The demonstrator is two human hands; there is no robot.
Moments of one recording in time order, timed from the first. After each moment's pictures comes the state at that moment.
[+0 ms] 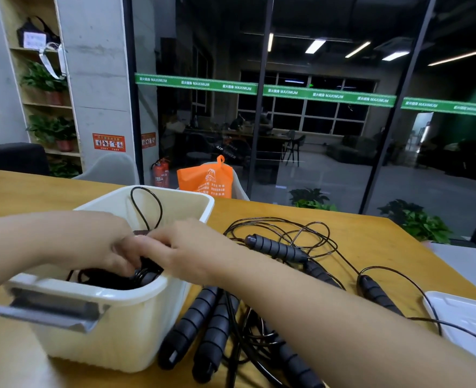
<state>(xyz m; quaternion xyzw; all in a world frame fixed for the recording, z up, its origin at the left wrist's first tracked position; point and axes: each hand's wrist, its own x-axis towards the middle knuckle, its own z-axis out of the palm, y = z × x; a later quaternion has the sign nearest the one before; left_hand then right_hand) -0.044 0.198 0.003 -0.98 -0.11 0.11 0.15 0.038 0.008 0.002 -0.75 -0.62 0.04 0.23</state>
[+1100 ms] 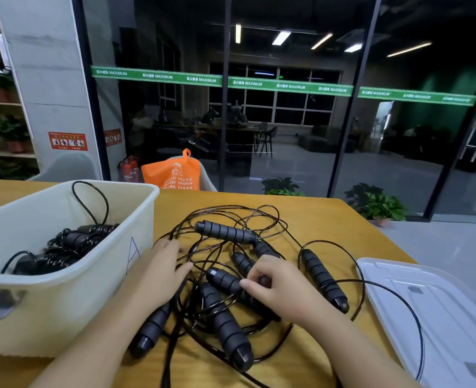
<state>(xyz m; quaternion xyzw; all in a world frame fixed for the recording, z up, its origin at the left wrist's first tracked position) 0.040 0.038 -0.093 -0.96 -0.16 -0.19 -0.16 0.102 -0.184 -0.080 -0.88 -0.39 0.00 0.27</state>
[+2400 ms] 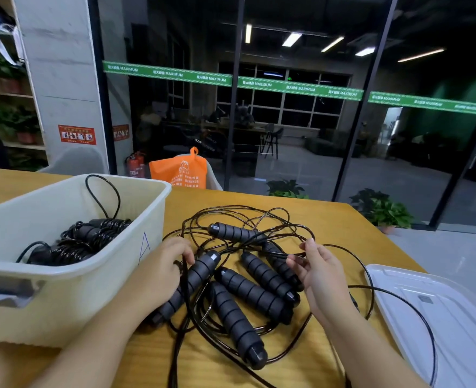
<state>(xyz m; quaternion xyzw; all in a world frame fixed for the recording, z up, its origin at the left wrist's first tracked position) 0.030 0.054 -0.106 -0.91 -0.08 -0.25 -0.32 0.118 -0.186 -0.080 -0.58 -0.02 0.04 0.81</state>
